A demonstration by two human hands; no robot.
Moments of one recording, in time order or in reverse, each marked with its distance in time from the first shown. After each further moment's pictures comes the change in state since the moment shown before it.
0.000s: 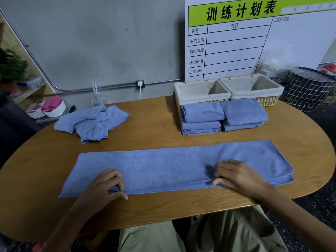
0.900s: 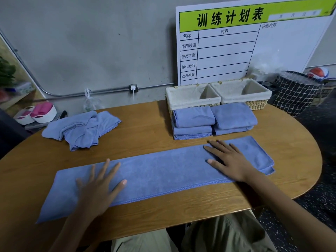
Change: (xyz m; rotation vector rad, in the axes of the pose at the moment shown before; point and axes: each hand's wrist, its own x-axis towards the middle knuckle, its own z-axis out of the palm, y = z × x) left_hand 0.032 0.004 0.022 0.553 -0.327 -0.673; right_hand 0.006 0.054 0.002 -0.011 -0.384 0.619
